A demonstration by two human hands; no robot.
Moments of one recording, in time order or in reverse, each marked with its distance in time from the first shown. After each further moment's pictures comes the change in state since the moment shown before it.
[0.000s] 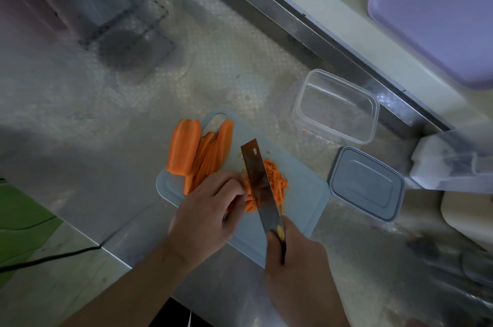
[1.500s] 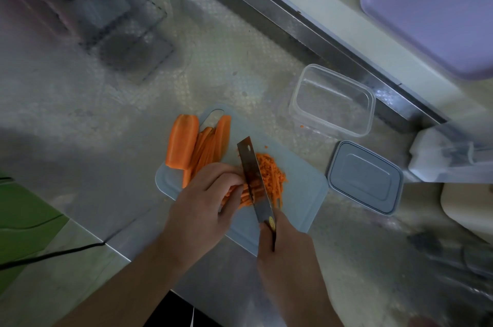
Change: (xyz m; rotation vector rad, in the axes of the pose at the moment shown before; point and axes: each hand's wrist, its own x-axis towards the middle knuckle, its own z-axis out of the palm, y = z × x) left_hand -0.001 0.008 -0.008 0.020 0.032 0.002; right_hand 0.006 0.014 0.021 0.063 0.000 0.016
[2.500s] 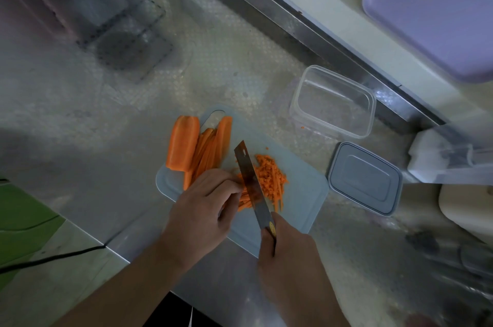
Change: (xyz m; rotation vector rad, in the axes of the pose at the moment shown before) left_hand -0.007 -0.013 0.006 0.013 -0.019 0.037; right_hand -0.004 -0.016 -0.012 -0.175 -0.058 -0.022
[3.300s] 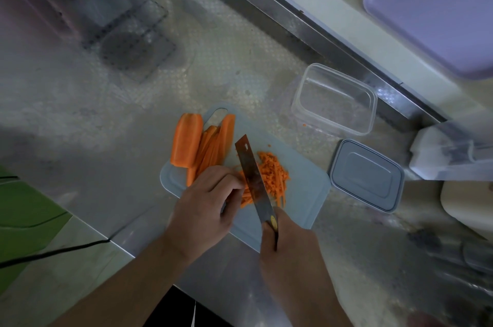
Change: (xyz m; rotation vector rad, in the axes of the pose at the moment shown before) left_hand -0.001 -0.001 0.000 -0.010 0.020 -0.004; right_hand -0.003 0.001 0.006 0.097 0.046 -0.002
